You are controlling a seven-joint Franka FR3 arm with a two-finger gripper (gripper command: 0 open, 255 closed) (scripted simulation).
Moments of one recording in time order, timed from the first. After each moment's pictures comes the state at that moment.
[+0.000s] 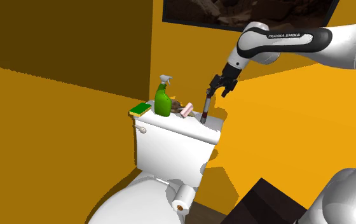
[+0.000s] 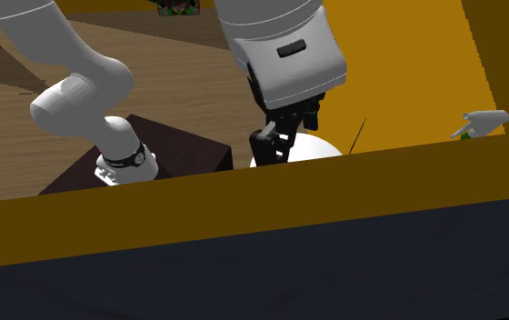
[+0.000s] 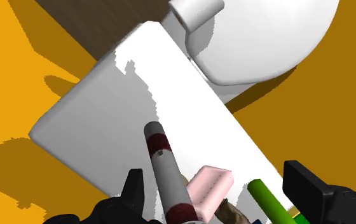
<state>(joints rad) -0.04 -0.17 -0.12 -1.93 0.18 1.95 -0.05</state>
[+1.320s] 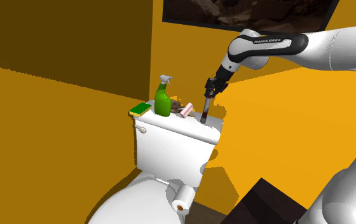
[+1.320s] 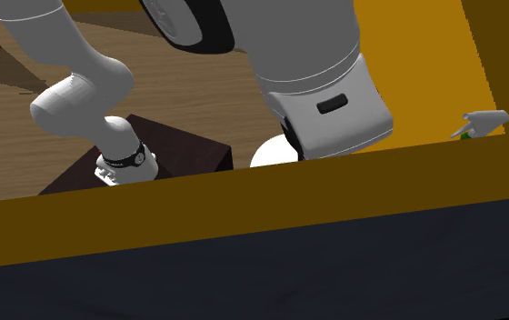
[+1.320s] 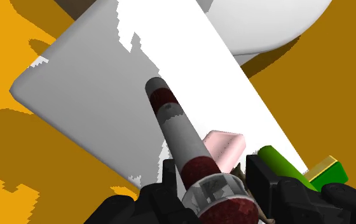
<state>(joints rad) -0.05 -0.05 -0.15 -1.87 0.25 2.07 -0.12</state>
